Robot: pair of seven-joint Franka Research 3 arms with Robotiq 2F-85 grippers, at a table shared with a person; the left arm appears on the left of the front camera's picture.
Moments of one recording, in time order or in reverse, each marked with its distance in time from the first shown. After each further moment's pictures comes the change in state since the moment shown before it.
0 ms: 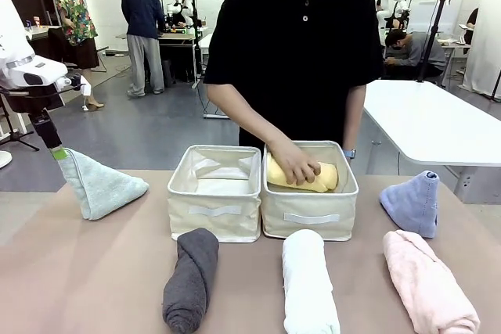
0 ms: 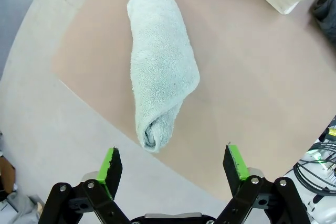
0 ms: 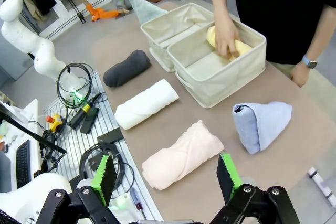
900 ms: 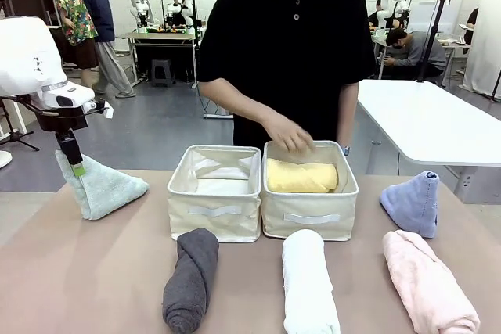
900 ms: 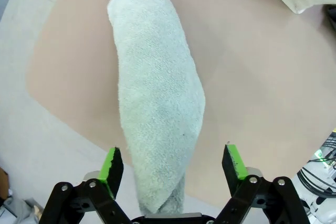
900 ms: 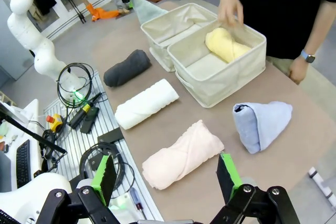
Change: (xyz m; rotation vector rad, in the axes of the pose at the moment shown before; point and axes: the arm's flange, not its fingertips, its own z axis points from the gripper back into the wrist) left arm 0.032 0.019 -0.065 -0.087 0.080 -0.031; right arm 0.000 0.000 0.000 0.001 0.001 0.000
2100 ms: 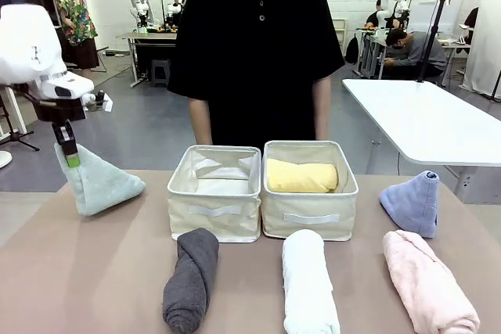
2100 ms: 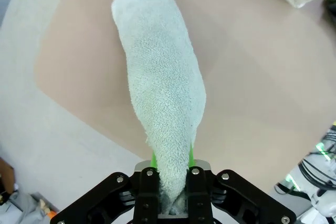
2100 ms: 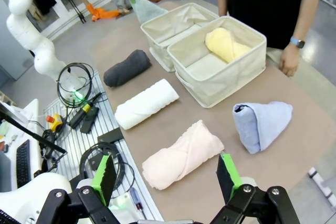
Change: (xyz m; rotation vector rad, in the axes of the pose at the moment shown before) left arm 0.004 -0.007 0.032 0.036 0.031 -0.017; right arm 0.000 0.000 0.000 0.000 0.000 0.000
